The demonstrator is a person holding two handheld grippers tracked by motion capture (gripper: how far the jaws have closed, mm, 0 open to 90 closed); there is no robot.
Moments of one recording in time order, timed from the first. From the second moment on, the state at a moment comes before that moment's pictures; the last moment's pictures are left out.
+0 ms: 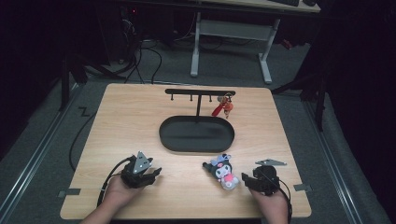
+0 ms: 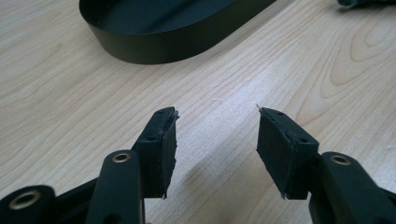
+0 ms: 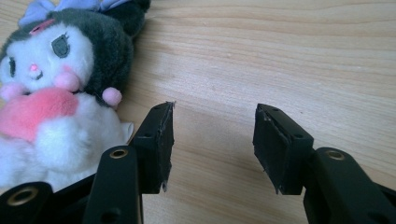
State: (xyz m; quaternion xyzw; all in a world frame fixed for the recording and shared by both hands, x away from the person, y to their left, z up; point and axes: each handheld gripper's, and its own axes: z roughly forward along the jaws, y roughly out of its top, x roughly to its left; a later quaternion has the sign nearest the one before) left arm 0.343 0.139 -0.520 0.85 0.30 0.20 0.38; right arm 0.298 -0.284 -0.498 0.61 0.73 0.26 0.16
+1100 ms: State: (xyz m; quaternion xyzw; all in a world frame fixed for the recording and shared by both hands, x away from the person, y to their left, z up) left arm 0.338 0.143 -0.522 0.86 0.28 0.20 0.39; right arm 0.332 -0.270 -0.469 0.59 0.80 0.11 0.08
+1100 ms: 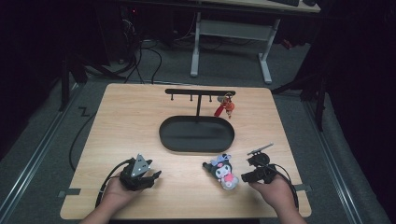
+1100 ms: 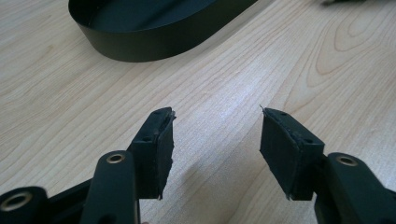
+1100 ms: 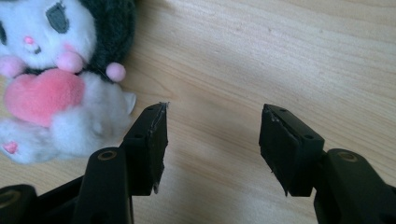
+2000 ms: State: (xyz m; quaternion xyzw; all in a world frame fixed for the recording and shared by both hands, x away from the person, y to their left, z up) left arm 0.337 0.139 -0.522 0.86 0.26 0.19 0.39; right arm 0.329 -0.220 -0.444 0.55 0.83 0.11 0.03
